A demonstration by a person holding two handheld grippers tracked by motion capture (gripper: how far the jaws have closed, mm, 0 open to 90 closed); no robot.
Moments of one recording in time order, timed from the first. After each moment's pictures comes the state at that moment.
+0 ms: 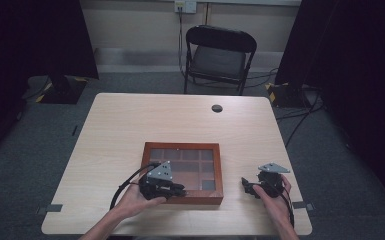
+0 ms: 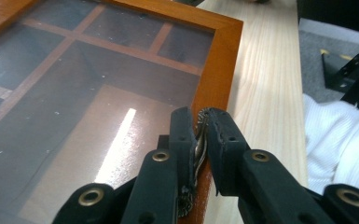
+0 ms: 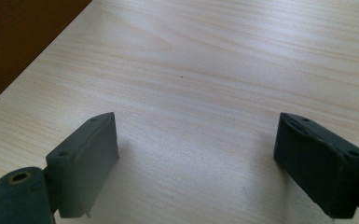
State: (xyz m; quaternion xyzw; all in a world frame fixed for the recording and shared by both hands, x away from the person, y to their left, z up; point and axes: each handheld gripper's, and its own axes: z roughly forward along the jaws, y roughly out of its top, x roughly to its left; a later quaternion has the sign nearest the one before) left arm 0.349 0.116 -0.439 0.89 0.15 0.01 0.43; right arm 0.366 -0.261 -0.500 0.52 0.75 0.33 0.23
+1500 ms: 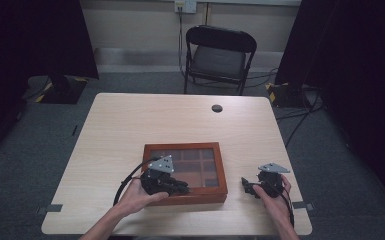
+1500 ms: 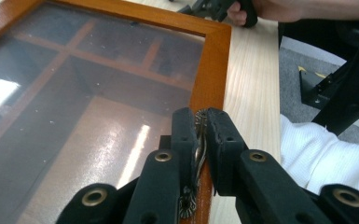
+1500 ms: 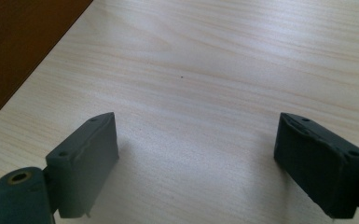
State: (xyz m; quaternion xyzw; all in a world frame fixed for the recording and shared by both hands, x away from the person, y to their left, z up) left arm 0.356 0.113 -0.422 0.88 0.17 -0.03 0.45; right arm 0.366 -0.261 -0.500 0.52 0.75 0.33 0.23
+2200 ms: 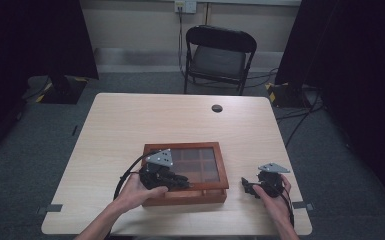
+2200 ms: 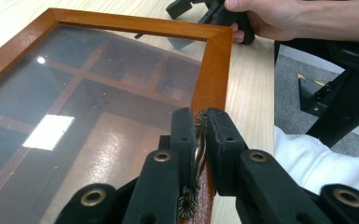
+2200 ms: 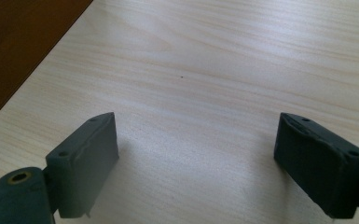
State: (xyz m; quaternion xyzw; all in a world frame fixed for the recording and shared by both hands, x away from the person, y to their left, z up) left arm 0.361 0.114 -0.402 0.88 0.17 -0.03 0.45; right arm 0.366 -0.261 -0.500 0.52 0.75 0.33 0.23
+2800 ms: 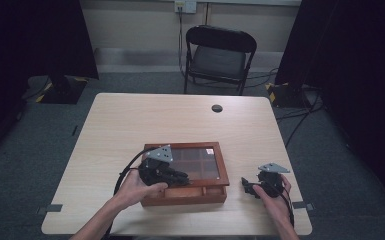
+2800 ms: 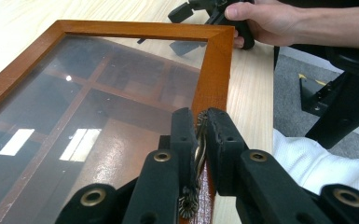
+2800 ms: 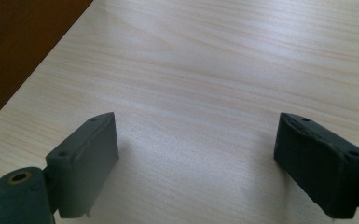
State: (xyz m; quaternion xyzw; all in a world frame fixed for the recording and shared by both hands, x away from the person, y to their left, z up) left arm 0.365 0.115 -0.389 0.88 0.17 -0.02 0.45; right arm 0.366 -0.261 -0.500 0.52 0.76 0.33 0.23
